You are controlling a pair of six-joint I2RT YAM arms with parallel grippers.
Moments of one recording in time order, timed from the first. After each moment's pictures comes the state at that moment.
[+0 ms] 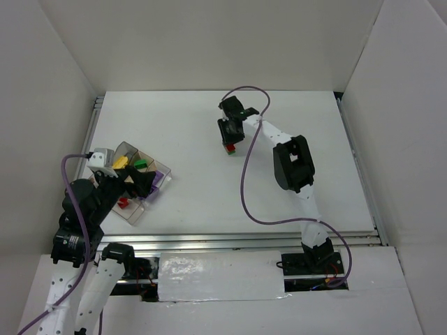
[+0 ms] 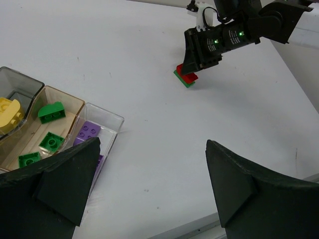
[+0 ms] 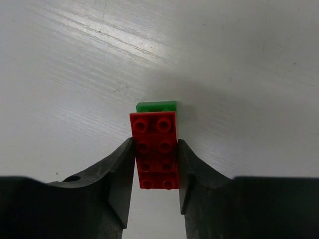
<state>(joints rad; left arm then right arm) -0.13 0.42 0.77 -0.52 0.19 -0.30 0.49 2.35 2.02 -0.67 0.02 0.17</state>
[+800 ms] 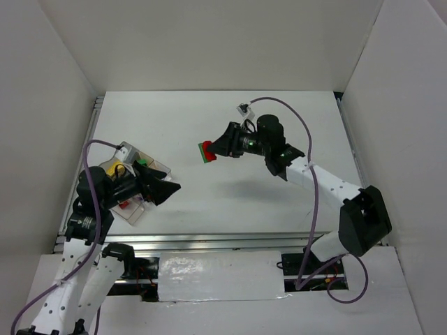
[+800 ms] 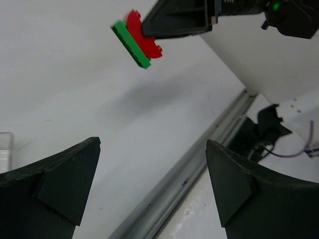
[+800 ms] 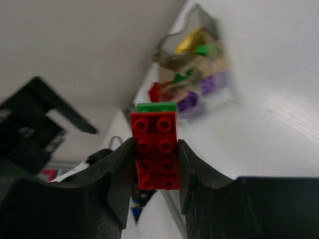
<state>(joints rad) -0.14 0.56 0.71 -0.32 0.69 -0.35 0.54 1.48 1.07 0.10 -0.52 0.71</state>
